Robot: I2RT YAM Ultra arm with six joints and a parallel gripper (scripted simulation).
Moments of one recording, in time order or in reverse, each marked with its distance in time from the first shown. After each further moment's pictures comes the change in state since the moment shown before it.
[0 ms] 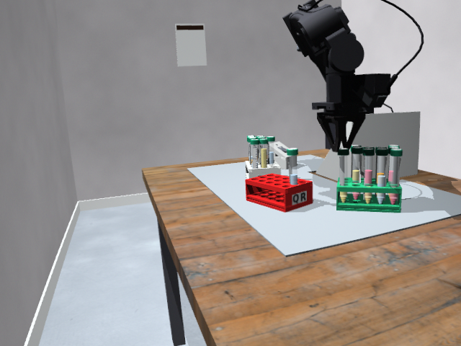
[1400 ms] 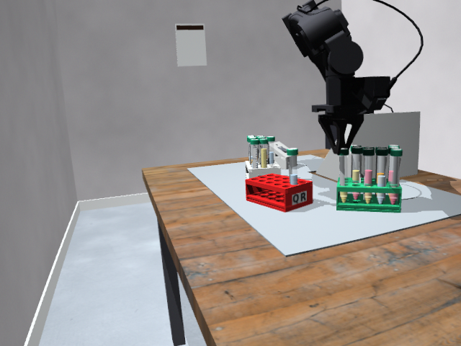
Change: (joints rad) arm -0.007 -0.001 -0.016 0.020 0.003 -0.005
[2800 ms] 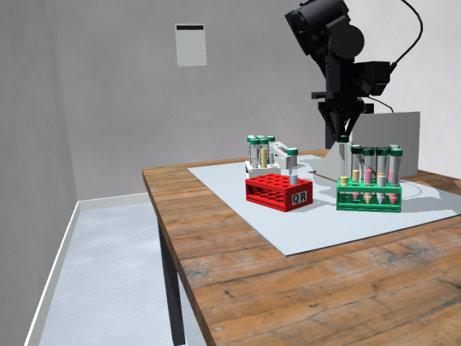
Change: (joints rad) arm 0.029 0.000 0.090 -0.100 -0.017 0.031
